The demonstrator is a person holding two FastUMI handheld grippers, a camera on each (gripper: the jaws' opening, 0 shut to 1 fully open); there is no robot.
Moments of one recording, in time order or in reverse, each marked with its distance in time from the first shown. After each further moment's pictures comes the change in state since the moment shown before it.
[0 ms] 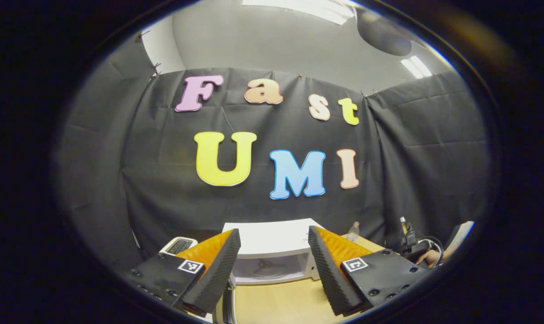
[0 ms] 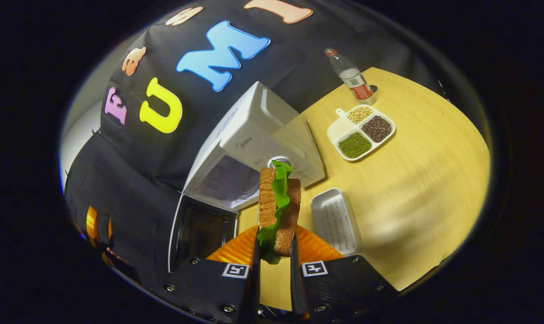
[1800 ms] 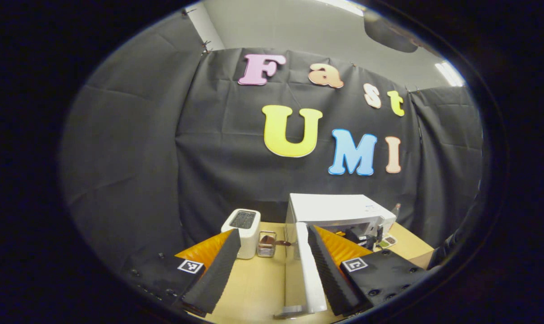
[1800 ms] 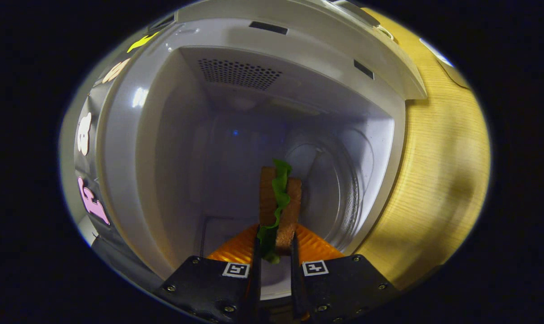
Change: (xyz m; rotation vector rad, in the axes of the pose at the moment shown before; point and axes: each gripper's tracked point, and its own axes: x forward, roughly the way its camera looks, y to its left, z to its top) left arm -0.089 0.212 -0.073 -0.108 0.158 0.237; right arm 0.336 0.094 0.014 0.575 -0.488 -0.001
